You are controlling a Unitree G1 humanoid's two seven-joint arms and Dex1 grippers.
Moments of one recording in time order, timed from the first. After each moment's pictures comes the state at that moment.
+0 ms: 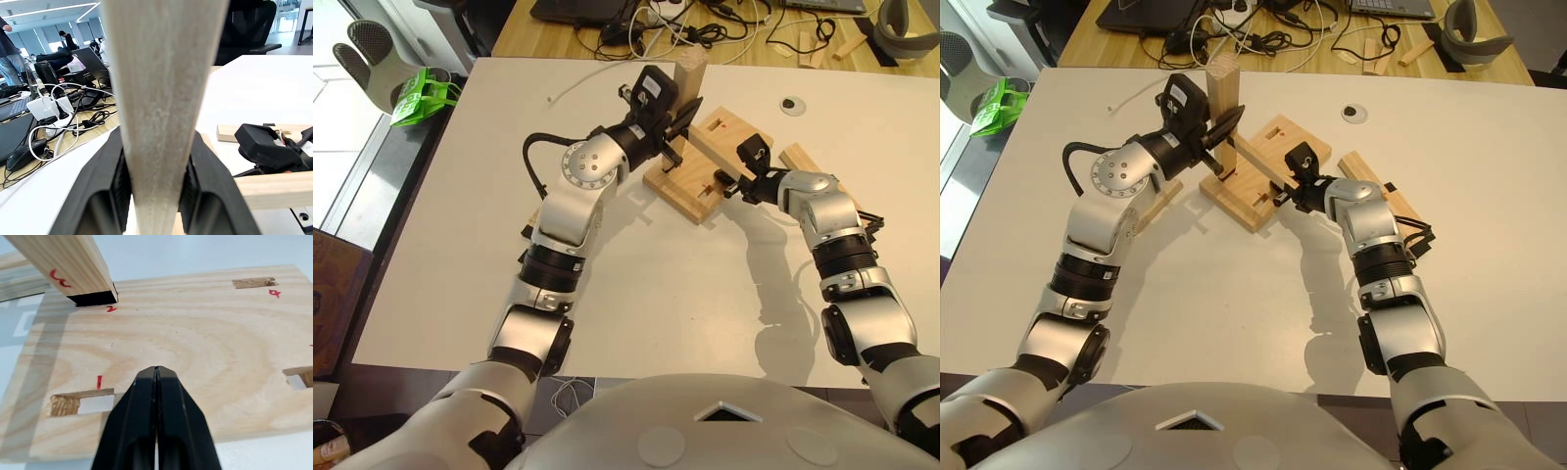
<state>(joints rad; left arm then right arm) -0.50 0.22 -0.26 0.05 -0.14 0.37 -0.44 -0.55 -0.28 0.18 0.55 0.10 0.45 0.69</state>
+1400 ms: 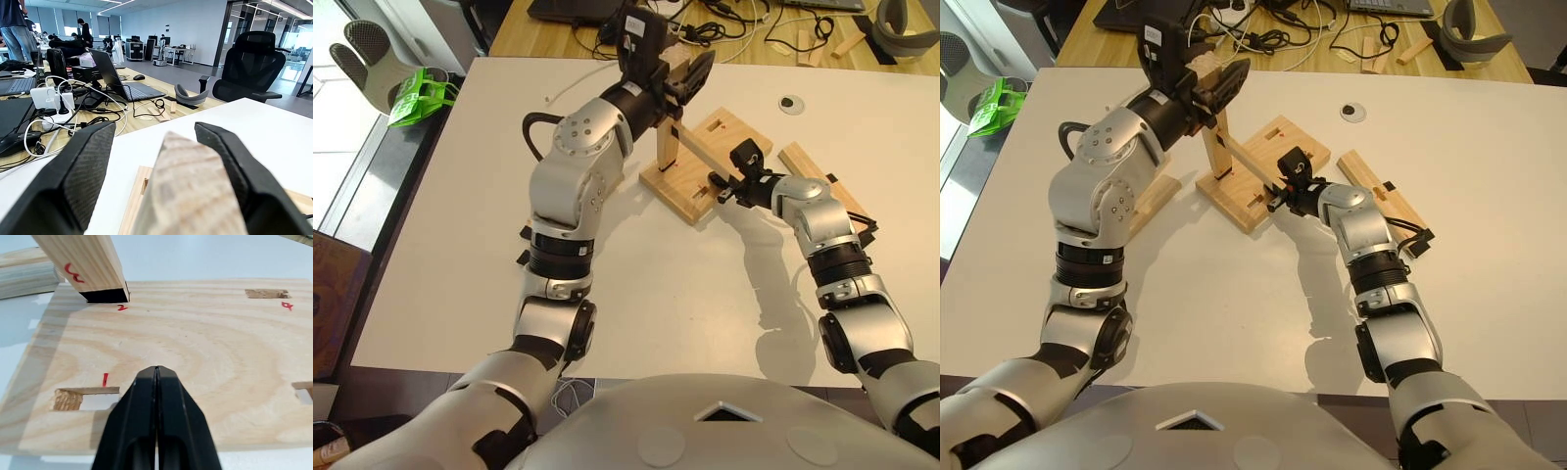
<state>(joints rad) -0.59 0.07 -0.07 -0.09 -0.25 0.62 -0.31 -0.49 -0.27 0.22 0.50 0.09 0.41 0.66</state>
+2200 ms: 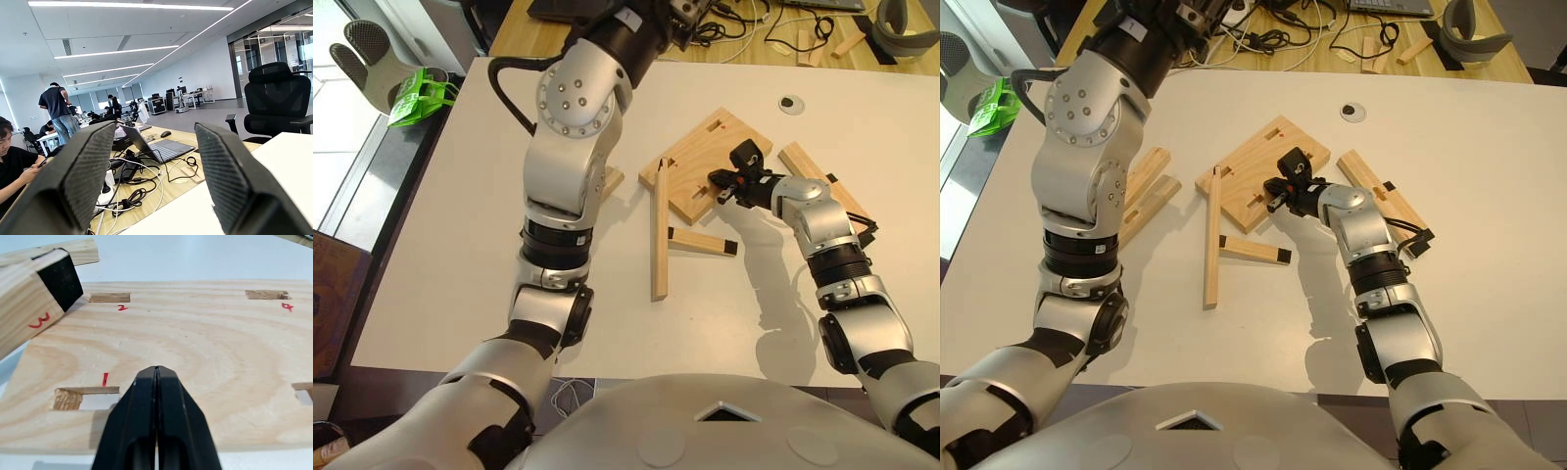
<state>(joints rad) -0.69 0.10 -0.11 -0.15 -0.09 0.40 -0.25 -0.49 -0.27 0.22 0.50 0.09 0.40 0.66</state>
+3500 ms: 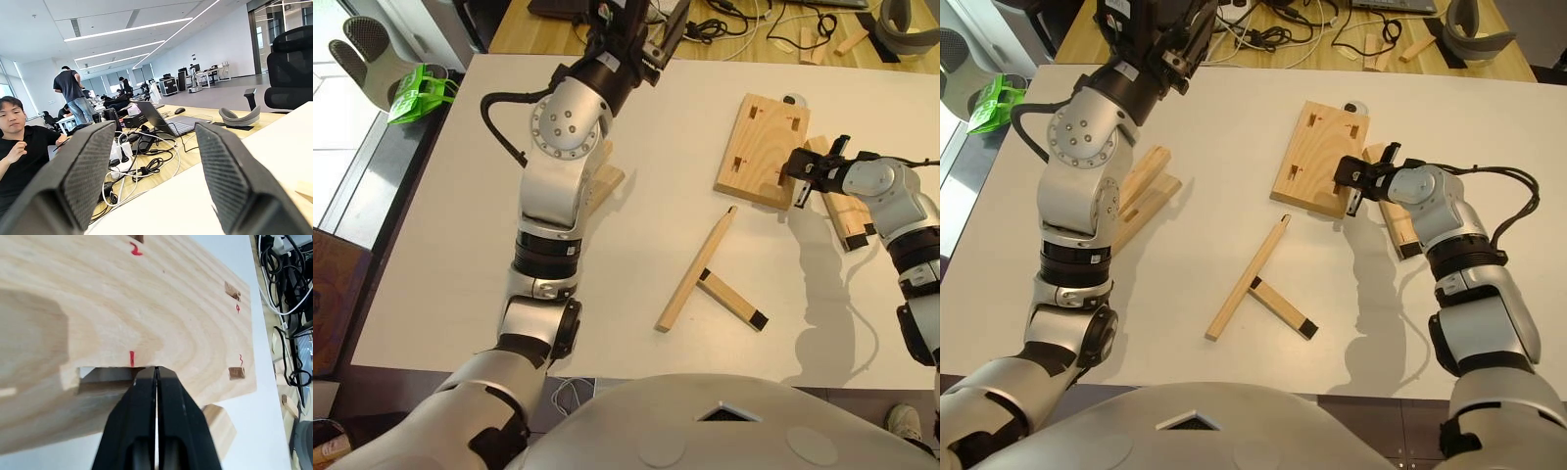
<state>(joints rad) -0.59 0.16 -0.11 -0.10 -0.03 0.32 -0.27 -0.59 -0.65 0.40 0.73 -0.22 -0.21 0.70</state>
